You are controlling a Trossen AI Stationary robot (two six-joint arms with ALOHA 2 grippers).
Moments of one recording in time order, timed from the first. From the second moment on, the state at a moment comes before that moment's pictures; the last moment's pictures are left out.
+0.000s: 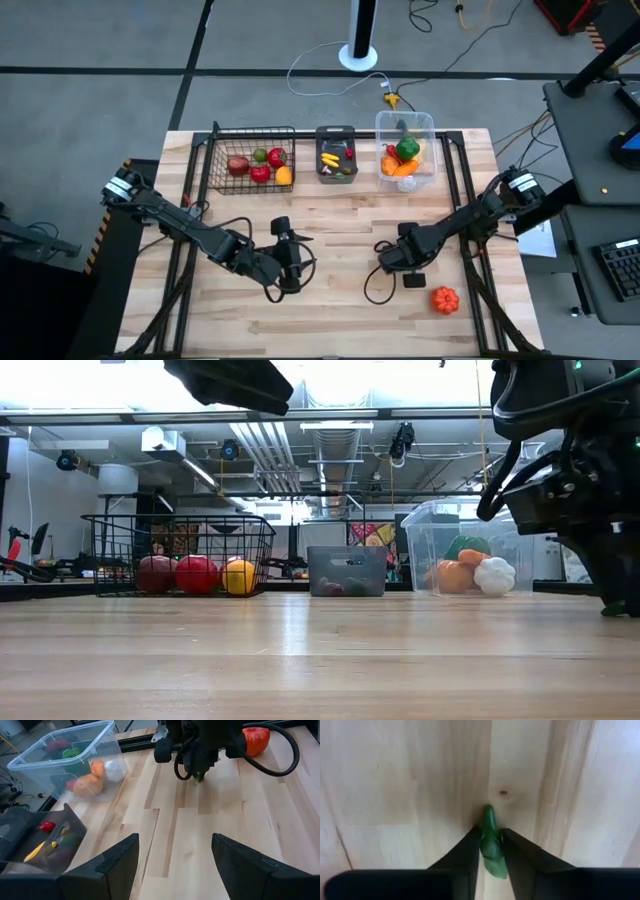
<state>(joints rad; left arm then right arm) -0.49 1.52 1.00 -0.12 -0.70 -0.20 0.37 1.66 0.86 -0.86 0.02 0.37</state>
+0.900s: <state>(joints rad) -0.63 1.52 1.00 -0.49 -0.49 -0.90 0.05 1.63 1.39 -0.68 0.37 -0.03</state>
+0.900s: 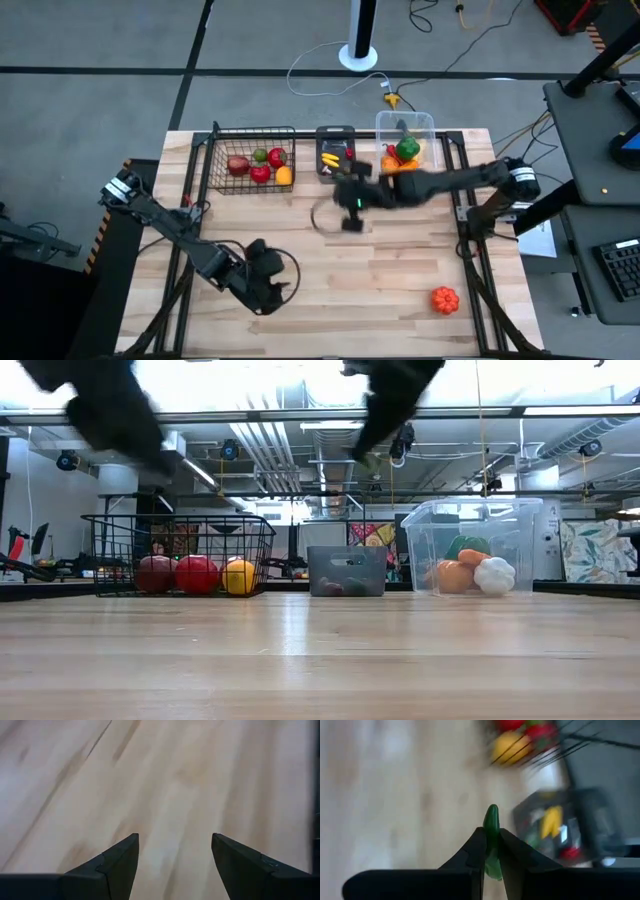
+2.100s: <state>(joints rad) -0.64 1.60 1.00 -0.83 -0.49 -1.29 -0.47 1.73 1.46 -0.46 0.03 0.12</state>
